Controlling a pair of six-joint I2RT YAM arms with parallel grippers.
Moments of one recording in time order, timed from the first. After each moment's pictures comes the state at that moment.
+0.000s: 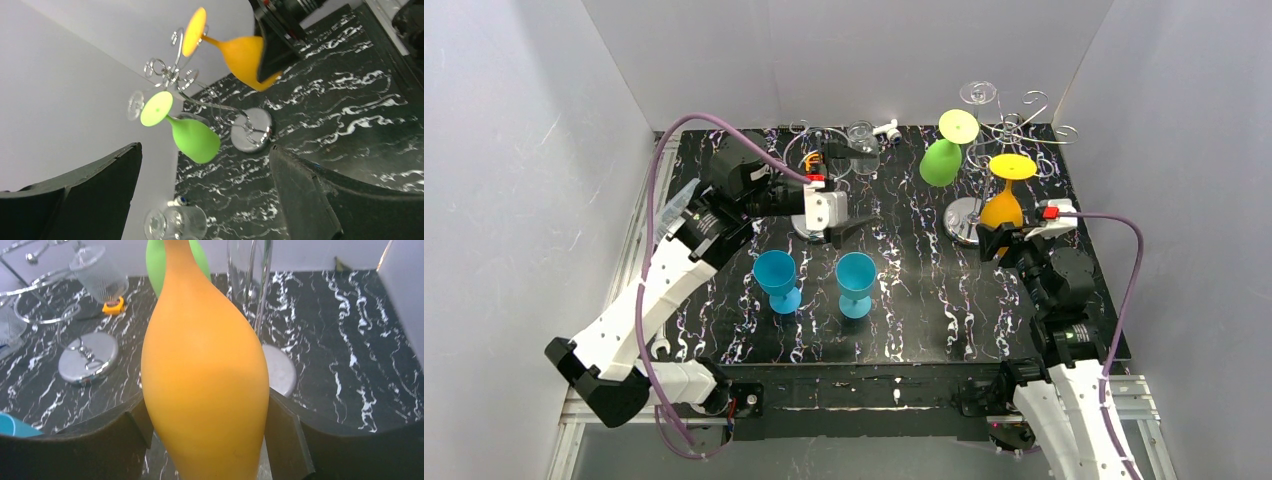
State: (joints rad) left arm -0.71 1.25 1.49 -0.32 0.76 0.81; right arm 0.15 0.48 0.57 -0.19 -0.08 0.14
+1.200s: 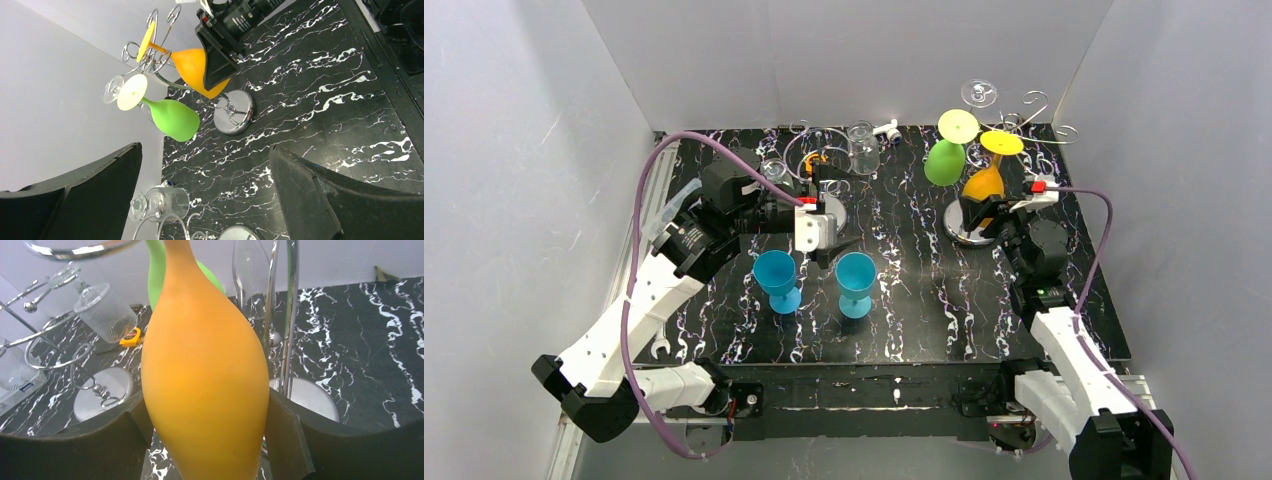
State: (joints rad) left arm -0.70 1.15 1.41 -0.47 0.75 0.89; right arm 0.15 0.85 0.49 0.38 -0.11 0.27
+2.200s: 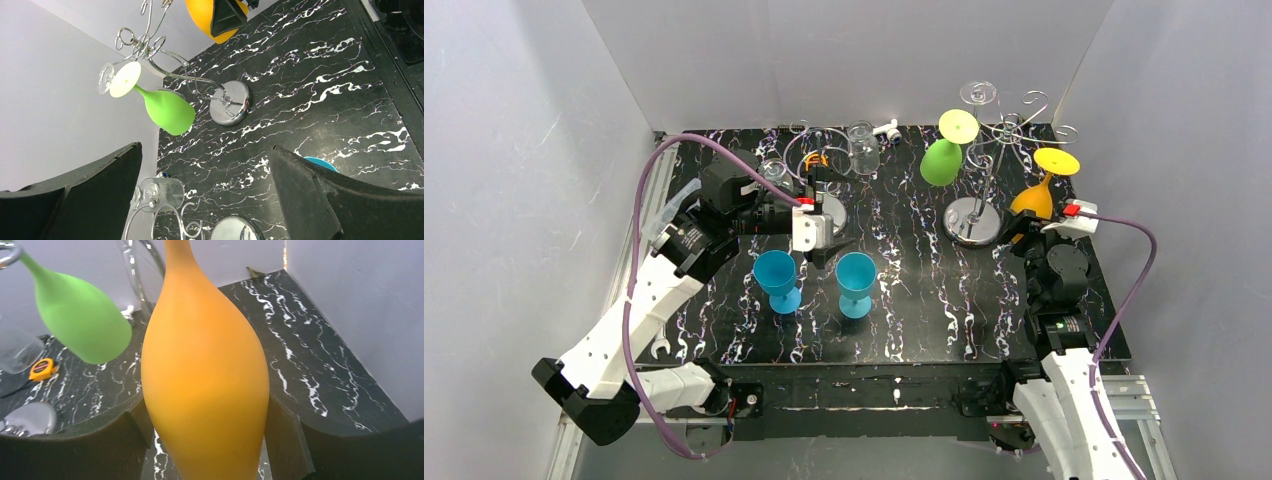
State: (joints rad) left arm -0.67 1.14 1.38 -0.48 0.77 0.90; right arm 0.11 0.54 0.49 0.03 0.23 0.21
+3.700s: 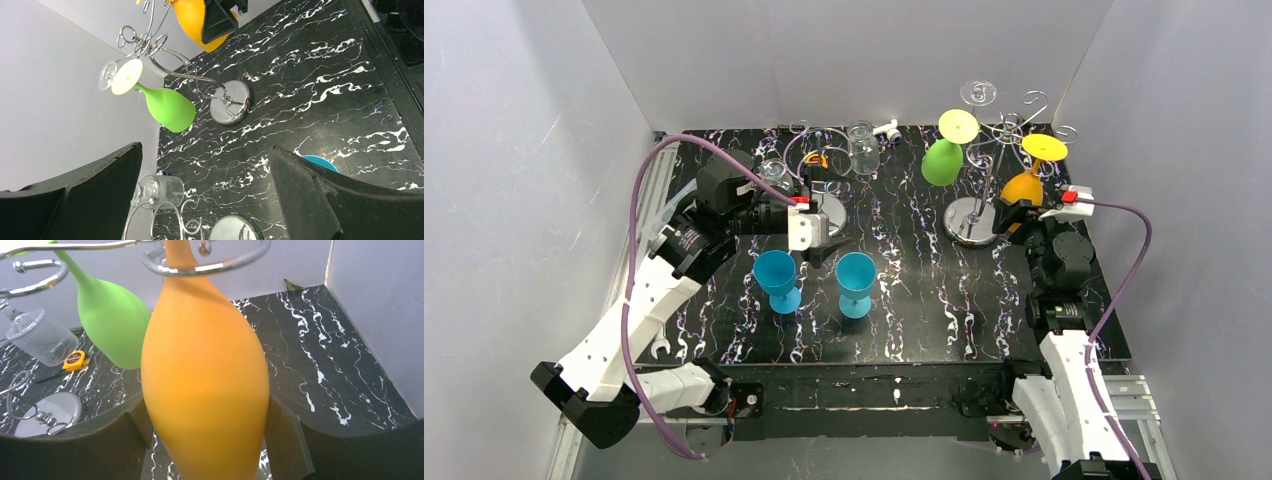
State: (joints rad) left arm -0.64 1.12 1.37 -0.47 0.79 0.89; right arm 0.01 0.67 0.52 0.18 -0.01 0.21
